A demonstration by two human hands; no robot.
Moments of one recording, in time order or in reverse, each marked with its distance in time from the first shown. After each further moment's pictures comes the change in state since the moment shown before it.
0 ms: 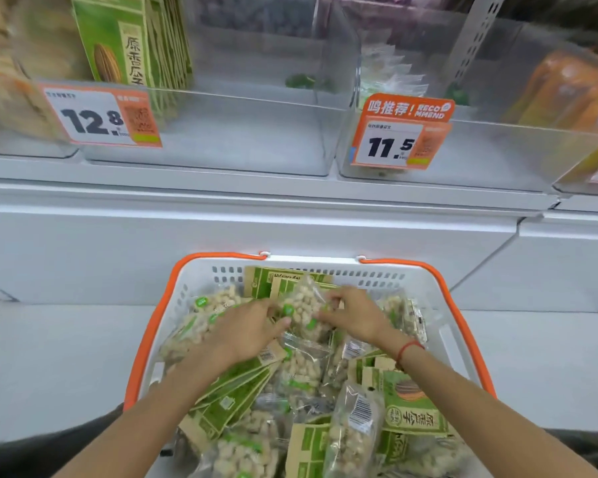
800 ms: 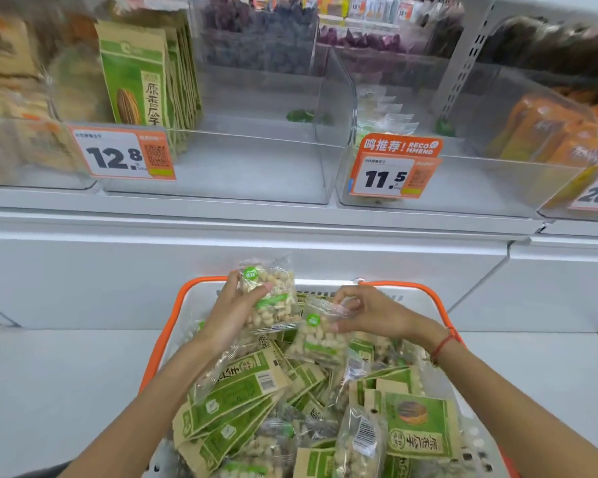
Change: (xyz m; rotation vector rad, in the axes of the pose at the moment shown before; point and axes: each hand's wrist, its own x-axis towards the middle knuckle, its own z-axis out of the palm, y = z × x) left_hand -0.009 0.003 -0.054 -0.985 0.203 -0.219; right_hand -0.006 -0.019 -0.058 0.209 -0.219 -0.080
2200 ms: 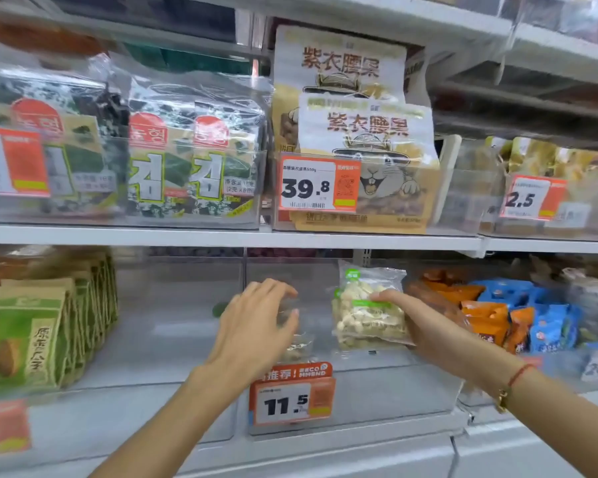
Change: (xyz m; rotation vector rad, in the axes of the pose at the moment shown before) left_hand 0.070 0.270 0.080 0.838 0.406 1.000; right_hand -0.047 -0.109 -0.251 0.444 0.515 -0.066
